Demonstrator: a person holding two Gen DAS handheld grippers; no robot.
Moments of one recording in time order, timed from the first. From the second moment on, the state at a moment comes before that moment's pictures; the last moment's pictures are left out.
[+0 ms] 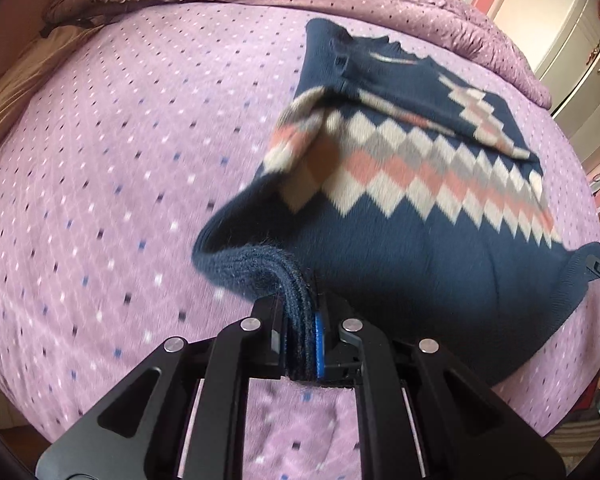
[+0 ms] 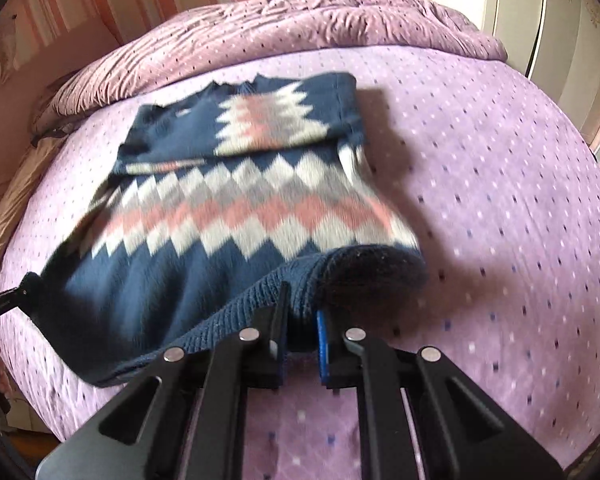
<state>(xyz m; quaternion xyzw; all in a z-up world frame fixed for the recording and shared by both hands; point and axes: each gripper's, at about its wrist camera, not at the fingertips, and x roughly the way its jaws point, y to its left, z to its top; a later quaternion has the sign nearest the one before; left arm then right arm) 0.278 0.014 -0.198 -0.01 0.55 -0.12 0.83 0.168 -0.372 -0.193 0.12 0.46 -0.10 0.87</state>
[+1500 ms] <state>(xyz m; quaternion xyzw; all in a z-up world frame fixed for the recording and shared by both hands) 0.601 -0.089 -0.212 0.06 0.42 -0.13 0.89 0.486 -0.482 -0.231 0.10 0.40 -0.15 0.90</state>
